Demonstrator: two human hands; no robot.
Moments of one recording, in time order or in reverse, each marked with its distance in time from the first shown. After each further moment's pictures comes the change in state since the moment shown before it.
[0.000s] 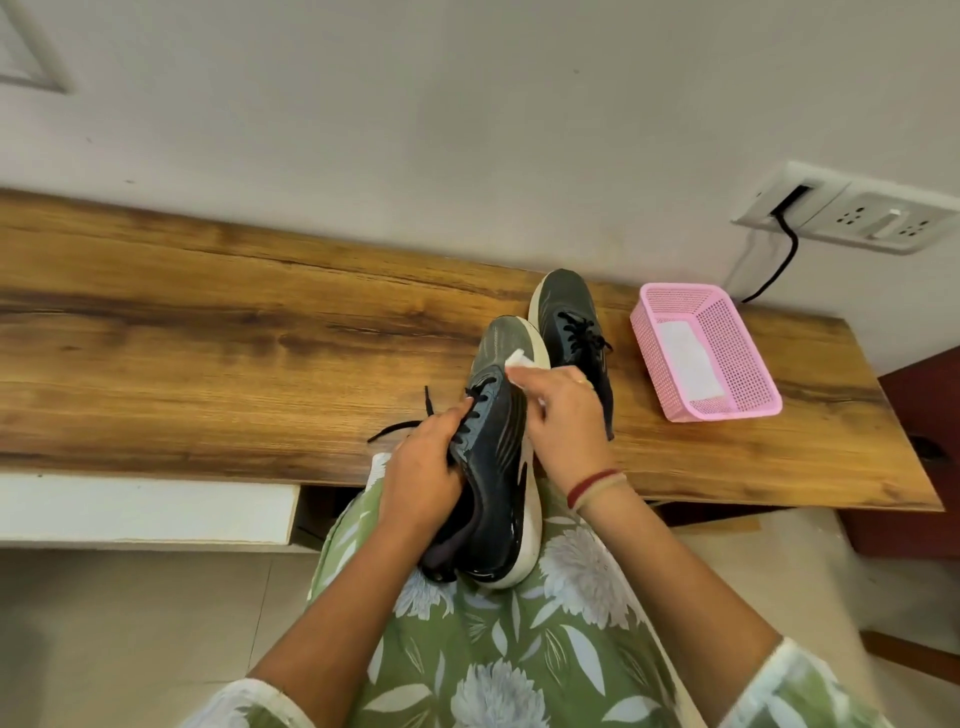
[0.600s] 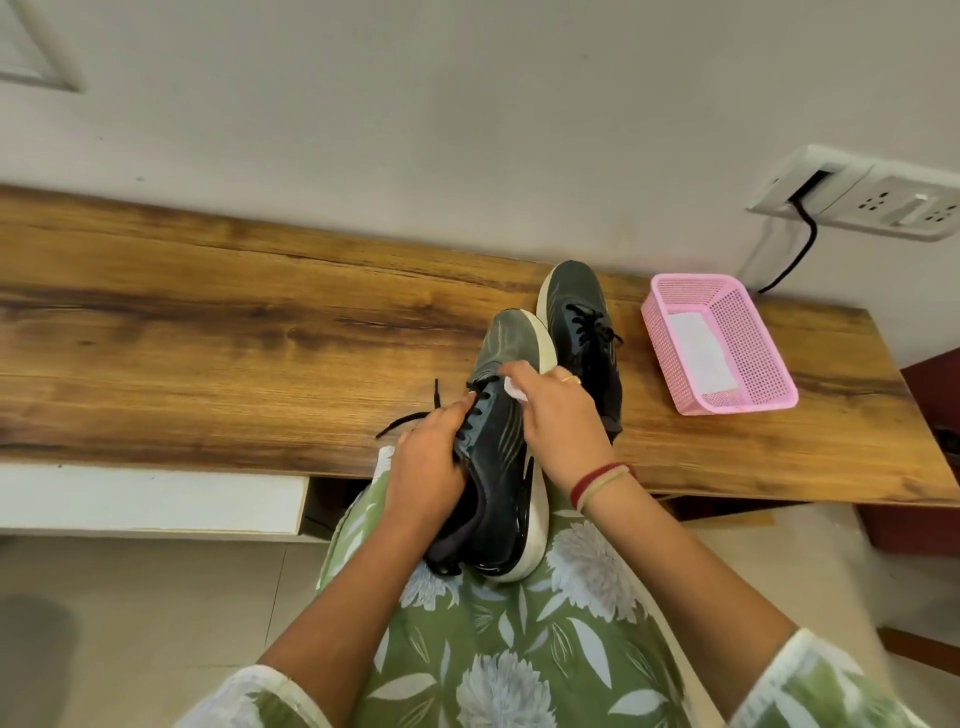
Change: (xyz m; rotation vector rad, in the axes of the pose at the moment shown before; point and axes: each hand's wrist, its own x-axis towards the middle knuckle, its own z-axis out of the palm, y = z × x) left_hand 0.001 -0.001 0.000 0.042 0.032 0.011; right_hand 0.001 0.000 0.007 -0.144 -0.134 -0.079
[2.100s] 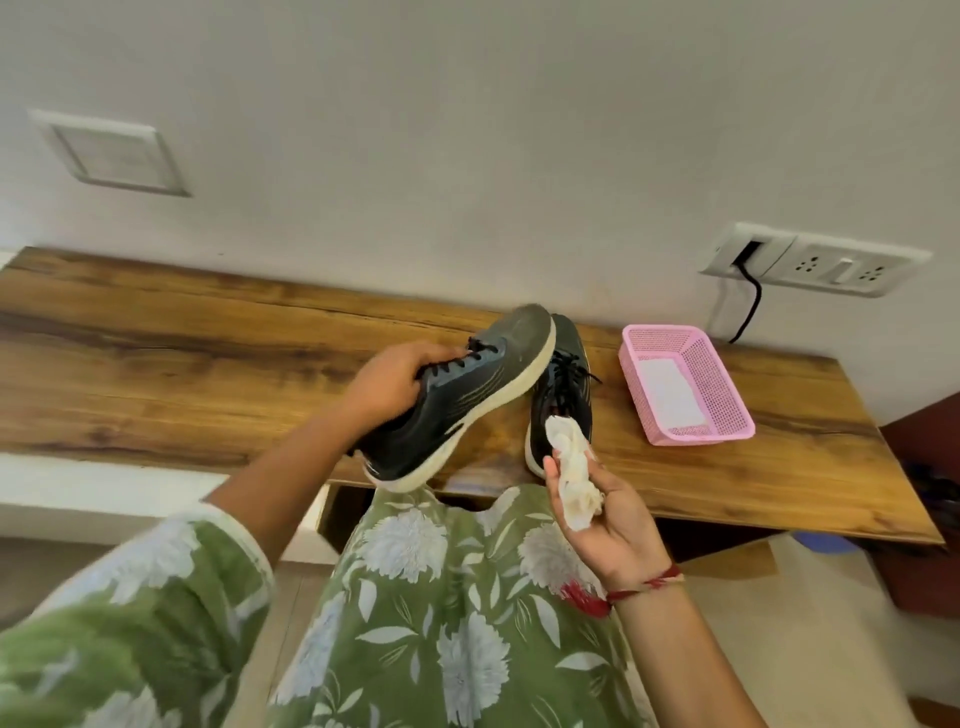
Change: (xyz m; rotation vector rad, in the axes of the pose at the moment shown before) left_hand 0.056 0.063 -0.106 0.246 -0.226 0.204; right_hand -0.091 0.013 -0.060 2.348 -0.018 0.823
